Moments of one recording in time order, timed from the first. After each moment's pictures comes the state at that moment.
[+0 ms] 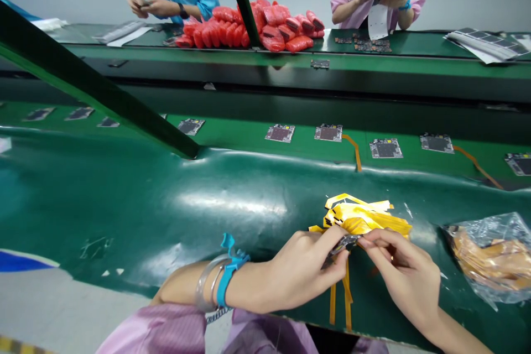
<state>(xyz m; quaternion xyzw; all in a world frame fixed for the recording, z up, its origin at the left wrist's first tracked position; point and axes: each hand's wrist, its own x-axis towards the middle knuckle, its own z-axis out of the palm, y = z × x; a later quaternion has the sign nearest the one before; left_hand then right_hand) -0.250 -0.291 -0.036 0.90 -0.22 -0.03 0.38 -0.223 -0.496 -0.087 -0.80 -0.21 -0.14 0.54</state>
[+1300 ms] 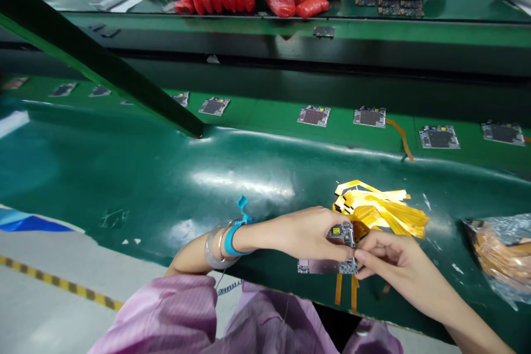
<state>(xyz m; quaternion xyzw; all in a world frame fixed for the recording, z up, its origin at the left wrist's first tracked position) -0.209 -0.268 -0.029 0.82 -0.23 -0.30 0.43 -0.217 -0.495 -0.081 -0.69 -0.14 0.33 0.63</state>
